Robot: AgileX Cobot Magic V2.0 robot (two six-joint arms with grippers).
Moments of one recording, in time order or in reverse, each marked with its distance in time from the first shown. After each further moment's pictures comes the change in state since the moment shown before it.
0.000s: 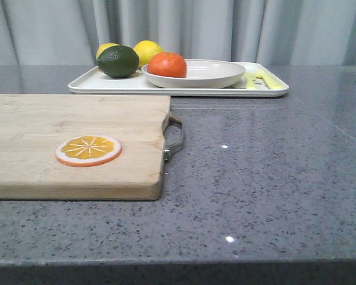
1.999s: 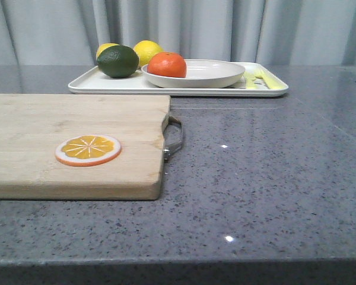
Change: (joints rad) left arm -0.720 0.365 -0.467 -0.071 0.199 -0.001; right arm 0.000 0.000 0.000 0.000 0.000 0.002
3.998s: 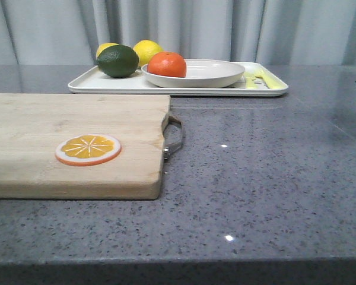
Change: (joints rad) left arm 0.000 0.299 -0.181 0.006 0.069 0.000; right arm 0.000 0.887 -0.839 0.058 0.296 0.014
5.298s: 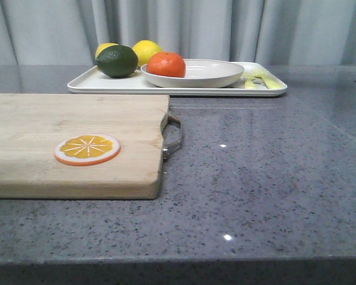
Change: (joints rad) left arm 0.000 0.000 0.000 0.000 0.013 0.000; right arm -0.057 0.982 -1.199 0.040 0.335 0.204
